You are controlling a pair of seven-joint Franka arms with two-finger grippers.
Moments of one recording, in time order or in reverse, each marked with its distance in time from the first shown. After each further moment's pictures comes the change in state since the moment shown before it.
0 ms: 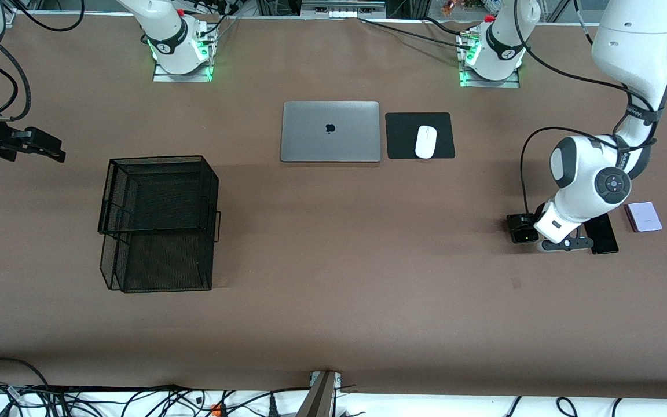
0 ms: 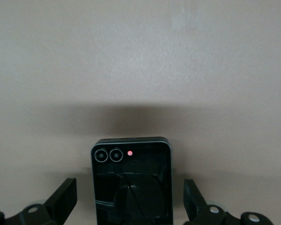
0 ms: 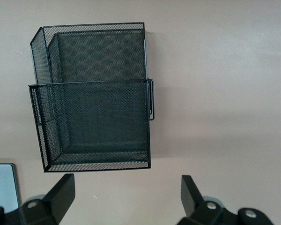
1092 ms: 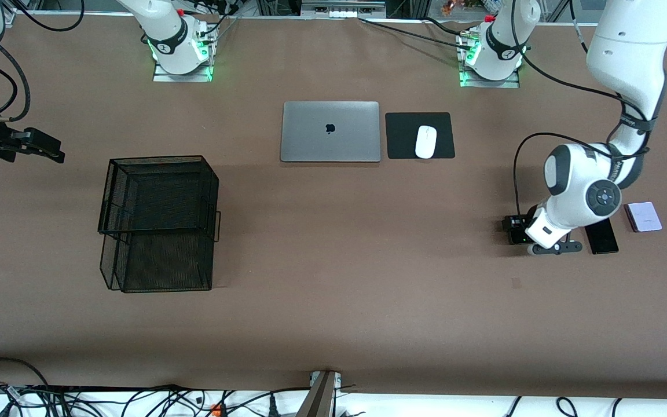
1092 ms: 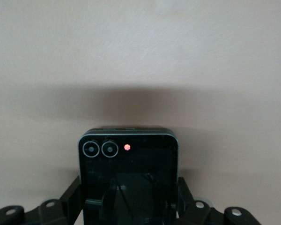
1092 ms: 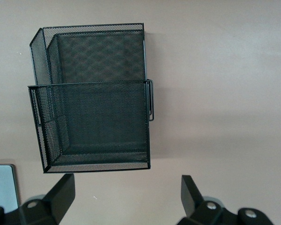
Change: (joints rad) left arm -0.003 0.015 -0.034 0.129 -0.008 -0.213 -0.037; right arm -0.002 0.000 0.000 0.000 0.000 0.002 0.000
